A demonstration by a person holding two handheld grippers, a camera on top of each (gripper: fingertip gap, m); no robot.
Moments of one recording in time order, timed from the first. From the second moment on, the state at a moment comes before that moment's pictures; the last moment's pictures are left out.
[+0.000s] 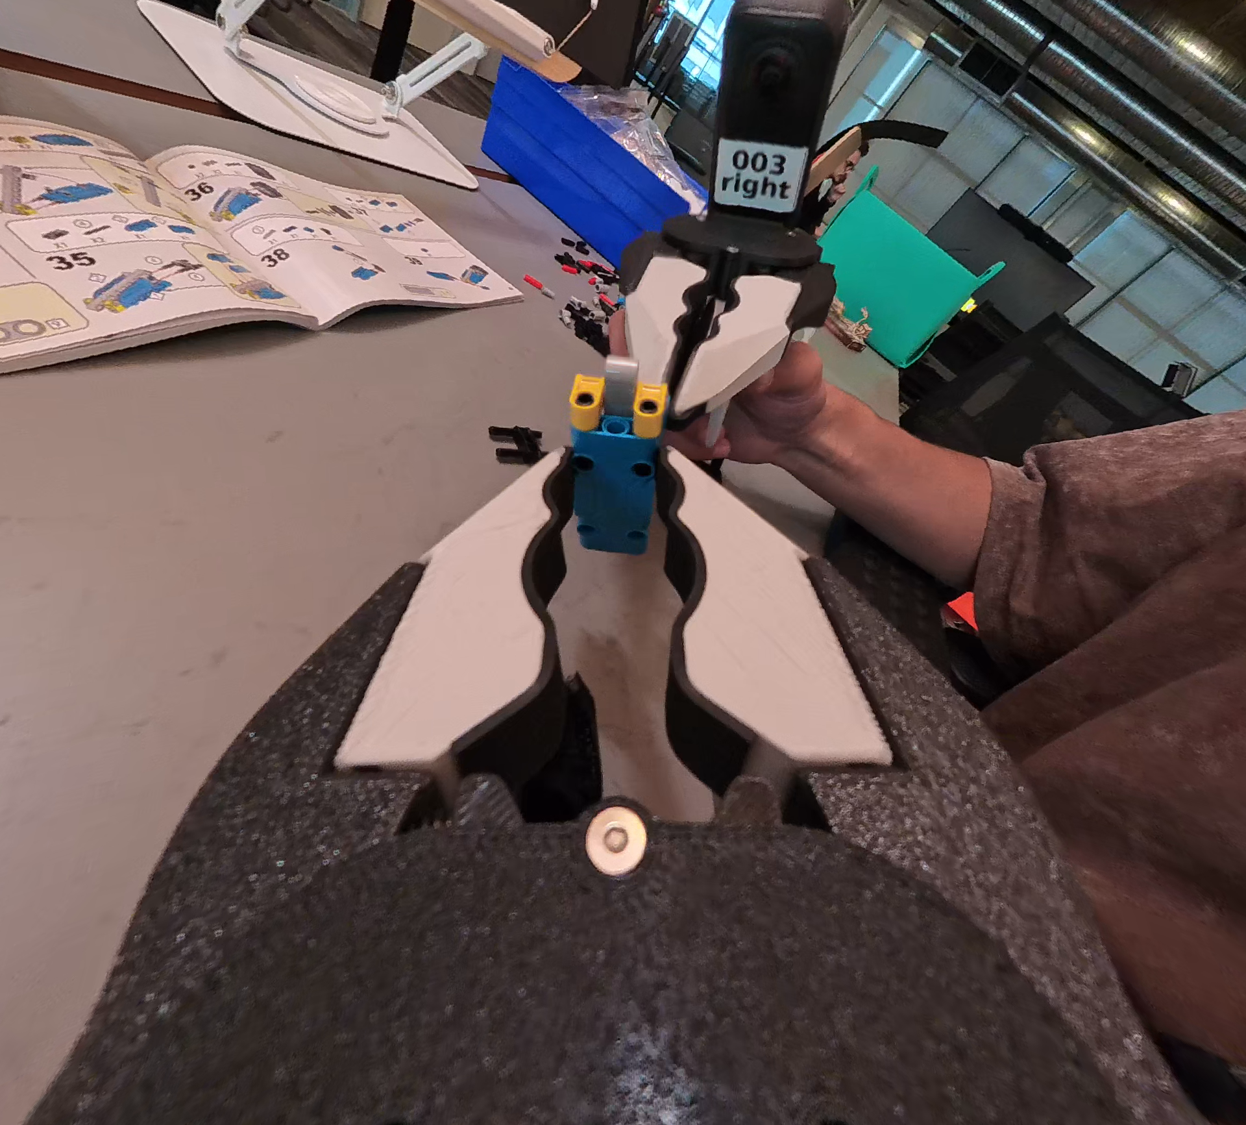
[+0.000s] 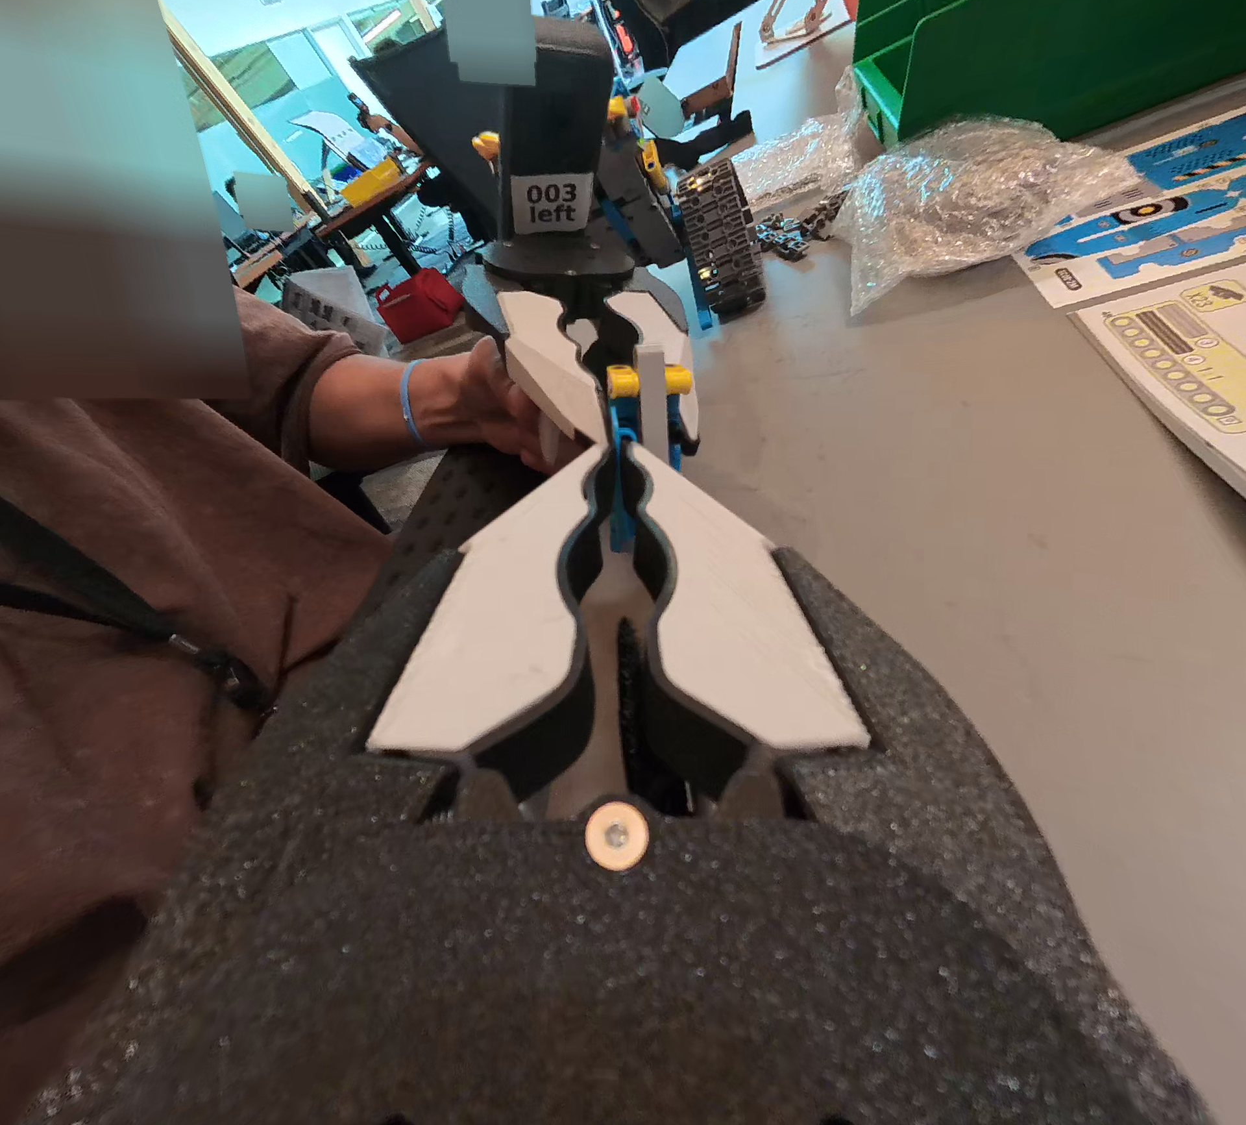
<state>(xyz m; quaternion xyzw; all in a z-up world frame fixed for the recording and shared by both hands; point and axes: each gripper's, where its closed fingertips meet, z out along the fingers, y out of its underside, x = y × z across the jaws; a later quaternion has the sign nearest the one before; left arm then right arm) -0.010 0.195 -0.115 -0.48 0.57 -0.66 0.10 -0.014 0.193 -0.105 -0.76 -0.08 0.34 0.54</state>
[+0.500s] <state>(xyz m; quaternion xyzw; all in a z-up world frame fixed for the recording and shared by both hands) -0.012 0.194 -0.115 -0.48 0.57 -0.66 0.09 -0.017 0.192 -0.105 -0.77 -0.08 0.34 0.53</state>
